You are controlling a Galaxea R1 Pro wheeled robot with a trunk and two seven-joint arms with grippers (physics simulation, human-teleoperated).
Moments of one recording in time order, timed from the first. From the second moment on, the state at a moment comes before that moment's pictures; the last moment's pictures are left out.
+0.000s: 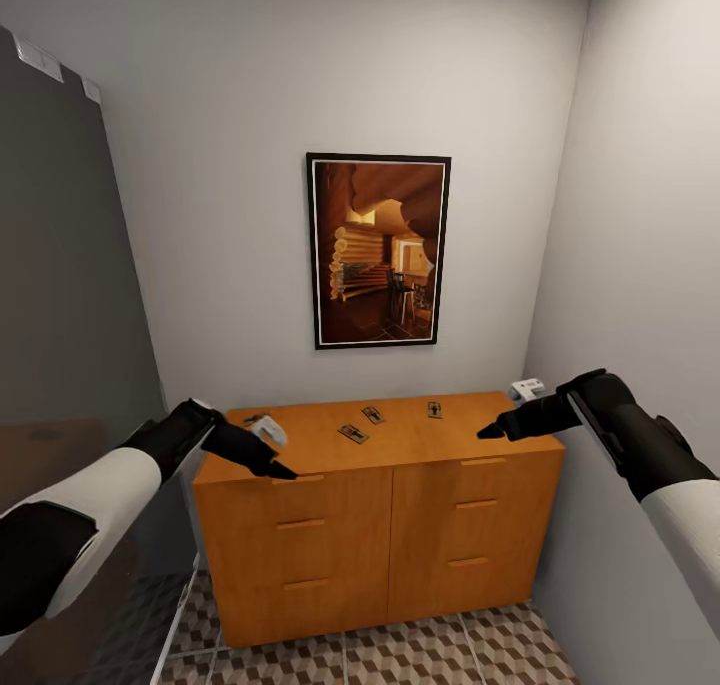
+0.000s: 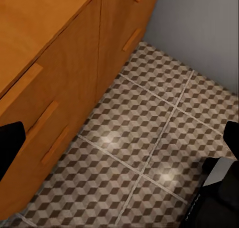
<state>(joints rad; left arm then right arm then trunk) -1.11 0.16 -0.43 -0.30 -0.14 0.41 -1.08 -0.93 -0.39 0.26 -0.99 0.07 1.05 0.83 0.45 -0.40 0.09</state>
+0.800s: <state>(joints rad) -1.12 0.18 -0.43 -0.30 -0.15 0.37 -1.13 -0.93 -0.40 0.29 -1.00 0.07 1.05 0.92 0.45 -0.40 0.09</state>
